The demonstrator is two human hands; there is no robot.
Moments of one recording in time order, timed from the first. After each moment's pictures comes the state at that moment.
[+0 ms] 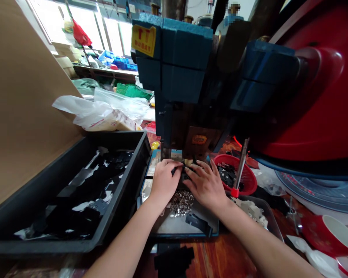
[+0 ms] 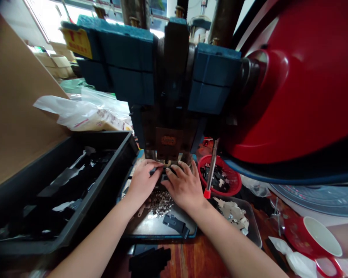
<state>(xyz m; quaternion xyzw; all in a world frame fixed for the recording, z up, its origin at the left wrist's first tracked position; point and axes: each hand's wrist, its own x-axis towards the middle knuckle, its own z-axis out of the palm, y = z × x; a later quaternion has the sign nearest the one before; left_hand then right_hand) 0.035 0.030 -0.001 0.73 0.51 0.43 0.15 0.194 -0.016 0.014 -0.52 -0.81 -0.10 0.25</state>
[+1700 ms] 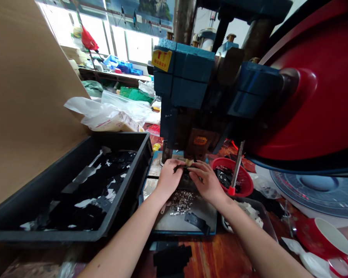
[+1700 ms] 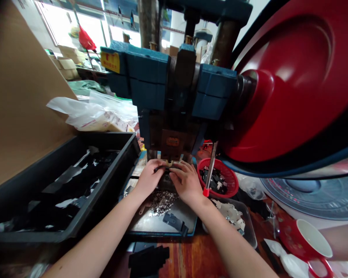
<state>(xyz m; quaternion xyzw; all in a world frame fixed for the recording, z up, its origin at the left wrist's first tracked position) 0.044 0.043 -0.012 0.68 0.47 0.49 0.26 0.206 0.000 0.006 -0.51 -0.78 0.04 0.37</state>
